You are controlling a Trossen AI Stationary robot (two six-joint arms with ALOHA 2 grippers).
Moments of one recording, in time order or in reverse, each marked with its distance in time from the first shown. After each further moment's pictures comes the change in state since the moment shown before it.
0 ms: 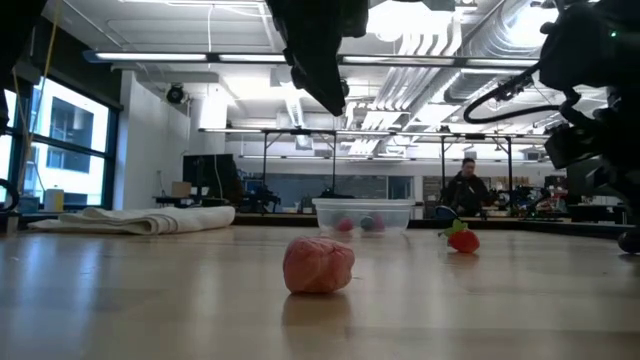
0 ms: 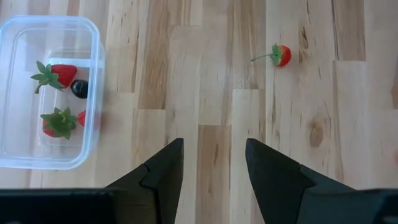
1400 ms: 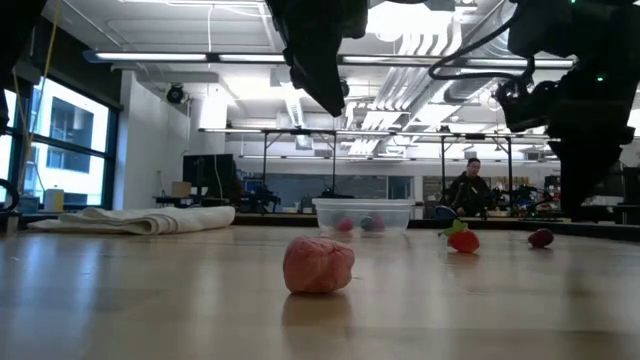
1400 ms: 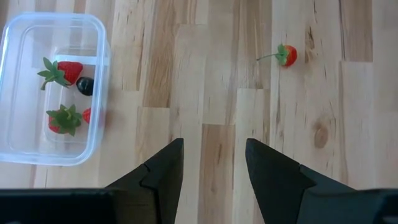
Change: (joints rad) left arm 0.000 0.000 0.000 -0.003 -0.019 -0.010; right arm -0.048 0.003 0.155 -0.063 0.267 0.238
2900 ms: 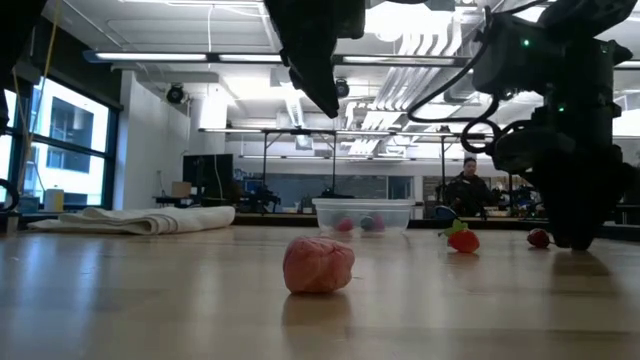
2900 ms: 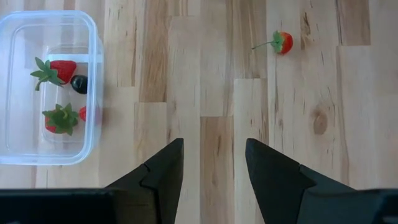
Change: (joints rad) left arm 0.000 0.000 0.000 -0.026 0.016 0.047; right arm -0.078 0.247 0.007 0.195 -0.212 0.331
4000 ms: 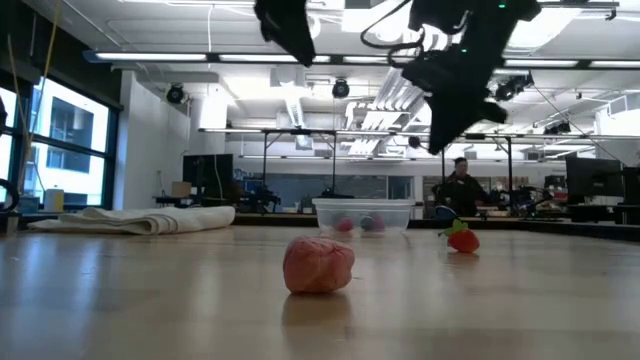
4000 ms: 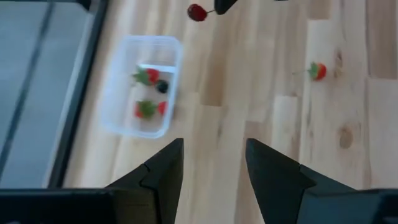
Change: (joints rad) left arm 0.001 -0.199 0.001 -0.068 -0.190 -0.060; right arm -0.290 -0.041 0.394 -0.138 0.275 -0.481
